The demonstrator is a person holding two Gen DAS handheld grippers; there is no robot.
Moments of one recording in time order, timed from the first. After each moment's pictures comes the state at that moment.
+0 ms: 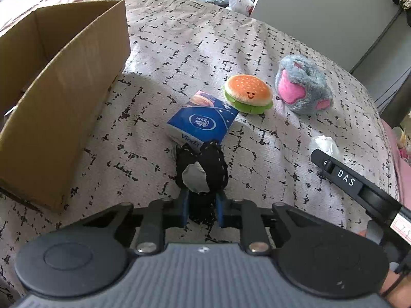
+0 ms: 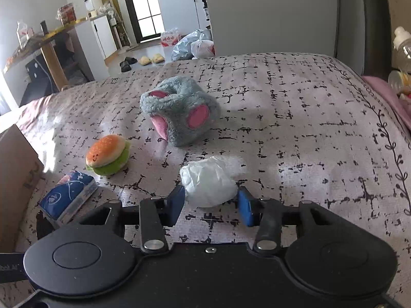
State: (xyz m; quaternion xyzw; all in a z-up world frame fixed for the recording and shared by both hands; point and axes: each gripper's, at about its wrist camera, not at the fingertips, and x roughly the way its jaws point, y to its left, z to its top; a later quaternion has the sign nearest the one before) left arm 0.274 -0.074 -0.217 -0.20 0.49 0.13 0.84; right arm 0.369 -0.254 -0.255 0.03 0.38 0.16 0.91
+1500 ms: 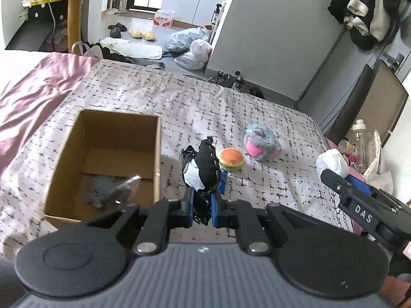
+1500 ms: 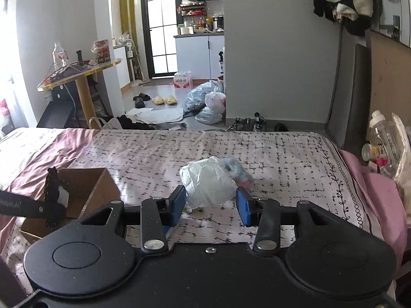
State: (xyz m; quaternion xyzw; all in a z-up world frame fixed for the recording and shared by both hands) left arm 0.193 0.016 -0.066 -0.17 0.41 0.04 0.89; right arm 0.248 -0.212 -0.086 -0.01 0.29 0.16 0.94
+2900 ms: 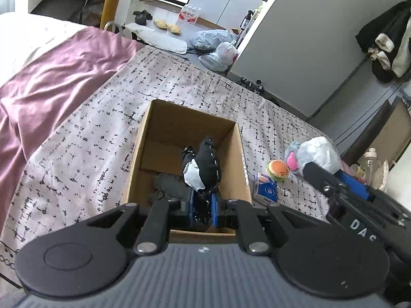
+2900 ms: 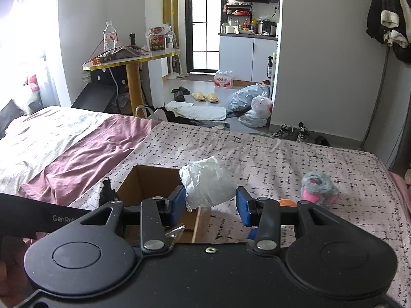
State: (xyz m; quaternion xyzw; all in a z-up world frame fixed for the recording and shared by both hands) left arm 0.163 0.143 -0.098 -0.25 0.41 0.06 0.88; right arm 0.211 -0.054 -0.075 -0.05 0.28 0.23 0.93
